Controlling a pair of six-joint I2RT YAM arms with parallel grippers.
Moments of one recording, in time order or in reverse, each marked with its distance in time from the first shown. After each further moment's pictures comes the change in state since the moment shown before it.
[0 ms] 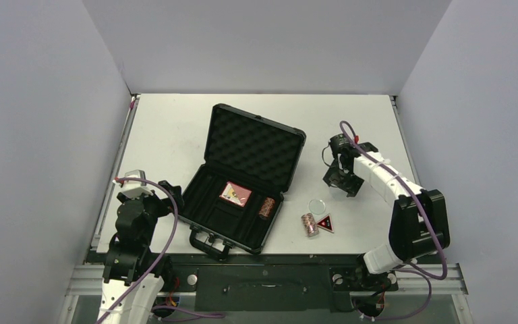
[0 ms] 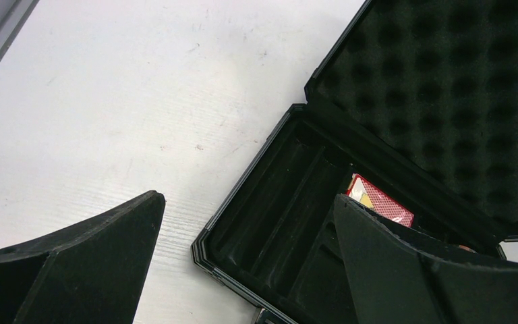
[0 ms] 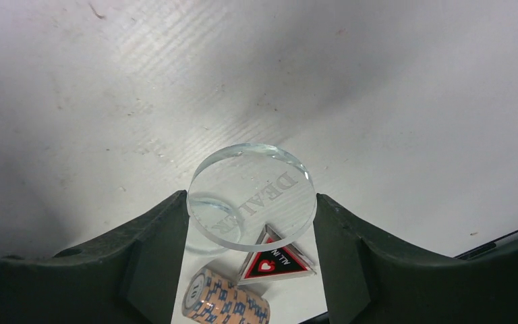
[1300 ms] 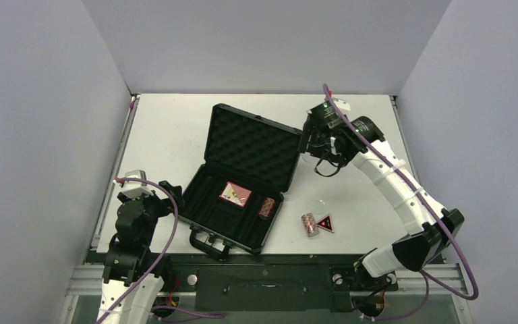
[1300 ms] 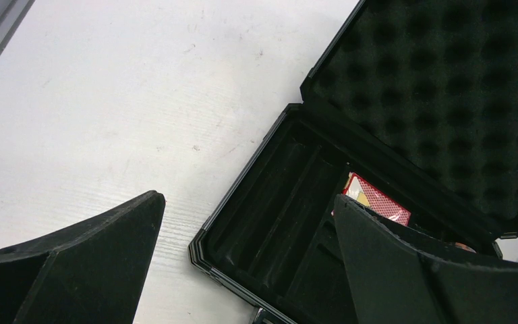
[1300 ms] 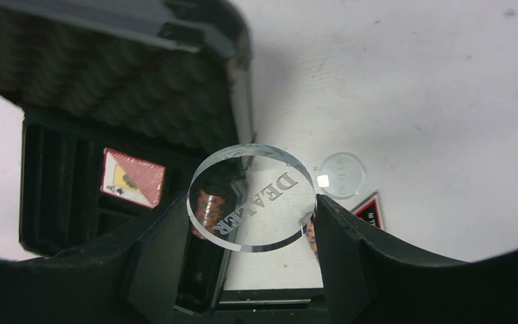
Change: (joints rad) left arm -0.008 -0.004 0.000 0.002 0.002 0.000; right arm 0.294 -0.074 0.575 -0.247 0.014 -0.084
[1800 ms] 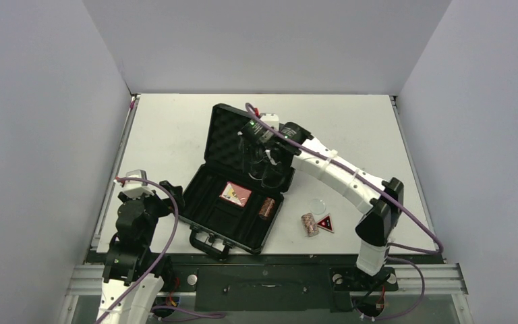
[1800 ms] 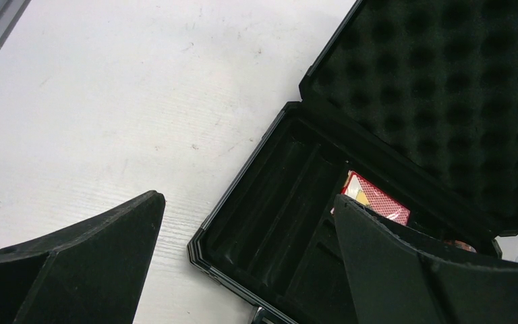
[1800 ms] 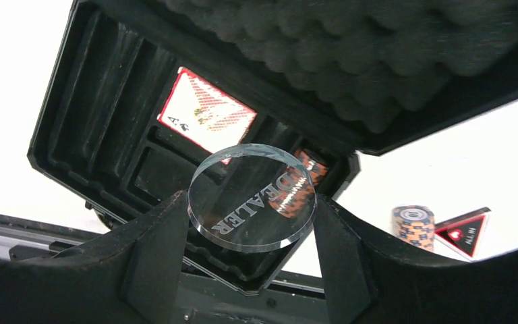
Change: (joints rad) left arm -0.005 0.005 0.000 0.000 0.000 0.000; right arm 0.336 0.326 0.232 0.004 -0.009 0.031
